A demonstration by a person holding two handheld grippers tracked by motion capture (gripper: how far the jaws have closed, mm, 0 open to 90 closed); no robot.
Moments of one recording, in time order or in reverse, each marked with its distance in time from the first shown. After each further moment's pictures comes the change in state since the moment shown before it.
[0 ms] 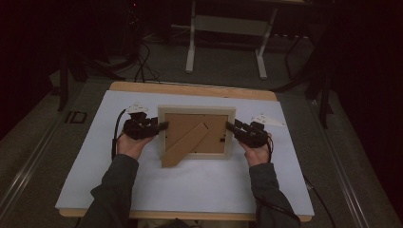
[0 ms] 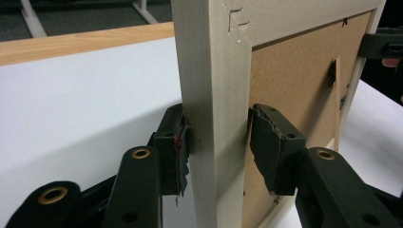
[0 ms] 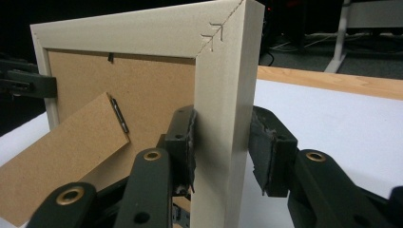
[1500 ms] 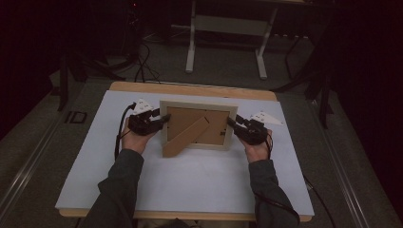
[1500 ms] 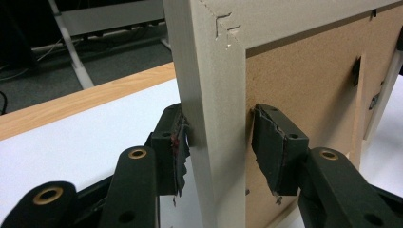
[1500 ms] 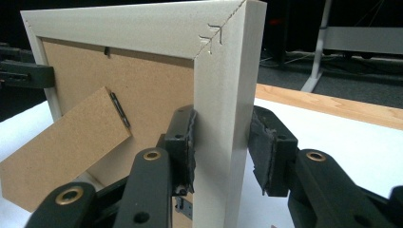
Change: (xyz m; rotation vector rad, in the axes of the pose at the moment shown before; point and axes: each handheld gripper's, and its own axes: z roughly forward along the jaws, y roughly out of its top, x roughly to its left) left arm -0.002 0.008 0.015 -0.093 0.128 0.155; right arm -0.001 0.006 0.005 -0.041 -0.063 -0.066
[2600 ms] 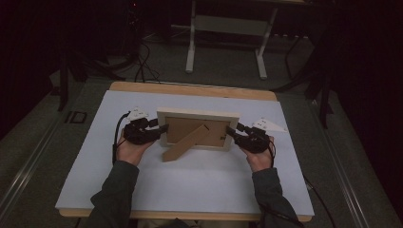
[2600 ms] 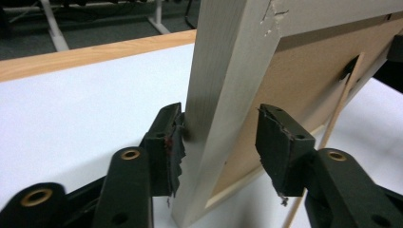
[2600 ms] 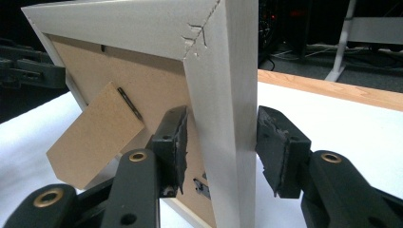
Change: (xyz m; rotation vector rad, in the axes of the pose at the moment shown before) left arm -0.013 -0.014 -0.025 0.061 -0.061 -0.121; right arm 0.012 -0.008 -0.021 0.027 0.071 -0.002
